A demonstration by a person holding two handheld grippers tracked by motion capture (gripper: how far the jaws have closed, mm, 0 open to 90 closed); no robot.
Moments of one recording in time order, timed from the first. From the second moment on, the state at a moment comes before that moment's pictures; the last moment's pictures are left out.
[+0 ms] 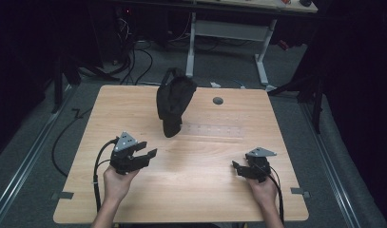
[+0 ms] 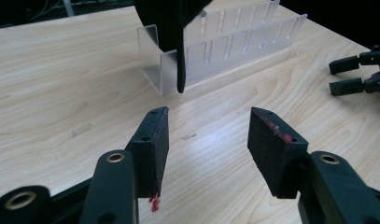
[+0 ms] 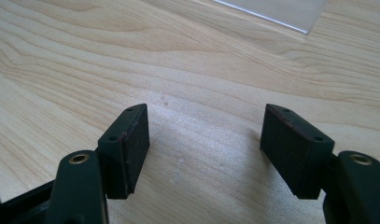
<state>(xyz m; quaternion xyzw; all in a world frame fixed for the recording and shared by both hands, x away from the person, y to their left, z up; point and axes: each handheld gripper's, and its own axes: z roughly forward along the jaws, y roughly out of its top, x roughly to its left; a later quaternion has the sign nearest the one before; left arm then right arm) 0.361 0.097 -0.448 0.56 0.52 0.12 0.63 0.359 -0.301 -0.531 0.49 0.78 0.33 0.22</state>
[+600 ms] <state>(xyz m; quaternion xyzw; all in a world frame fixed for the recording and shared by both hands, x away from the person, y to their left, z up) 0.356 0.095 -0.468 0.56 0.53 0.11 0.62 0.359 -0.300 -0.531 0.49 0.78 0.33 0.22</state>
